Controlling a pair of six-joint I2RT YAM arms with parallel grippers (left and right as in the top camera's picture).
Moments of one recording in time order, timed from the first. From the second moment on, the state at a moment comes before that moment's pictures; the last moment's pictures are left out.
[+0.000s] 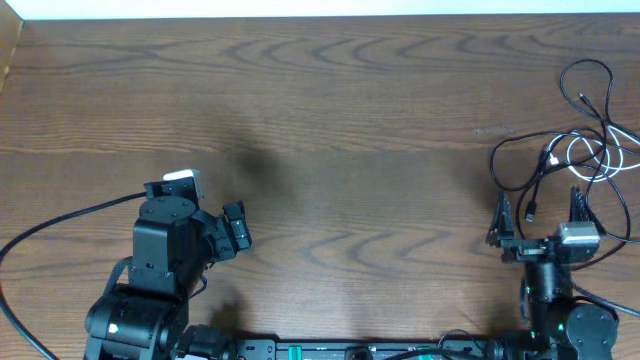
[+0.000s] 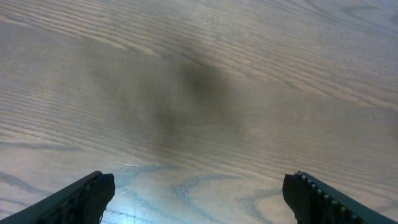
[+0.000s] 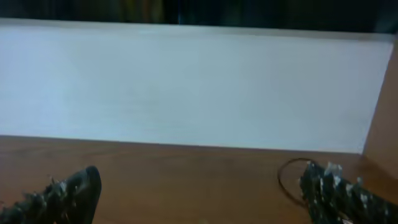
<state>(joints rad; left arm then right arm) -0.21 0.71 0.93 -1.01 -0.09 -0.38 -0.01 0.02 0.22 -0.05 -0.04 -0.01</state>
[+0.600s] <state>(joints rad) -0.21 0.71 0.93 -1.01 -0.09 -0.38 -0.01 0.01 0.01 0.22 0.00 -0.09</state>
